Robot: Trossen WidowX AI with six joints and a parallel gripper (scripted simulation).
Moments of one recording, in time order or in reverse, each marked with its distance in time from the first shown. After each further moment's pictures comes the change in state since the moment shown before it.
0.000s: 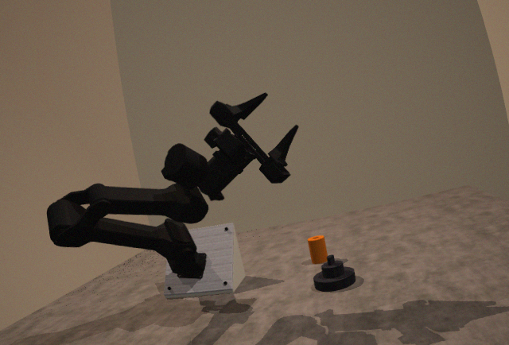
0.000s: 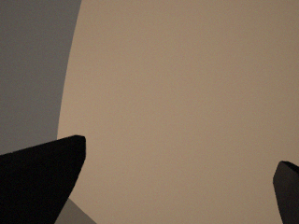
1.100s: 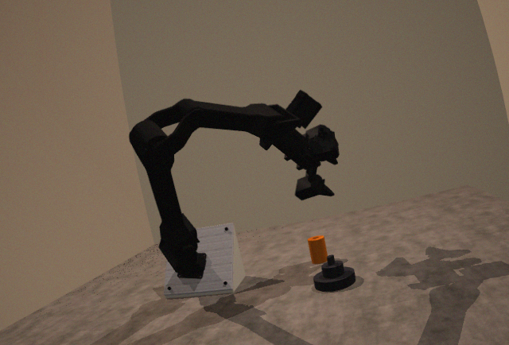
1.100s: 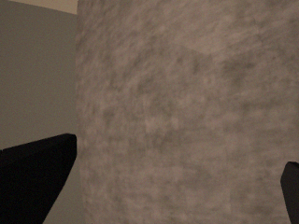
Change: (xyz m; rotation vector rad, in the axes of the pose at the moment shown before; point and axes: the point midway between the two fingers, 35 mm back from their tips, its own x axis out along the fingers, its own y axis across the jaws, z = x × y) arm -0.005 -0.111 -0.237 -0.154 1.156 -0.996
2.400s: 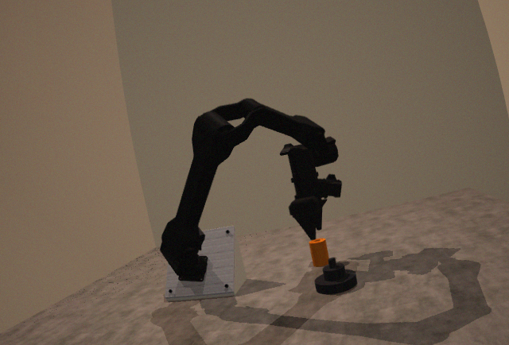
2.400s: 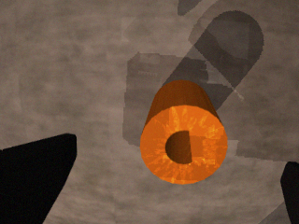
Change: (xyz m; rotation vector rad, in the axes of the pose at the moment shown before) arm 0.039 -0.090 -0.058 -0.333 0.331 -0.764
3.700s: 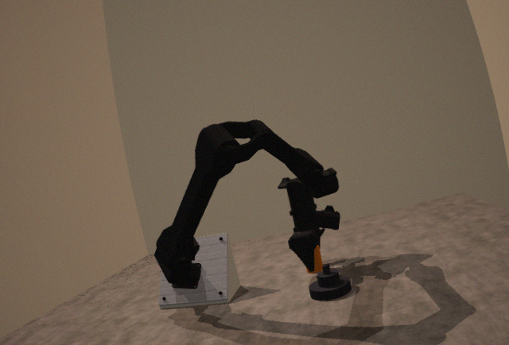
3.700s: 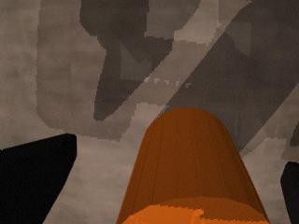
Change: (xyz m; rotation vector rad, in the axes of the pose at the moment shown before) arm 0.063 0.000 0.000 0.000 -0.002 -0.002
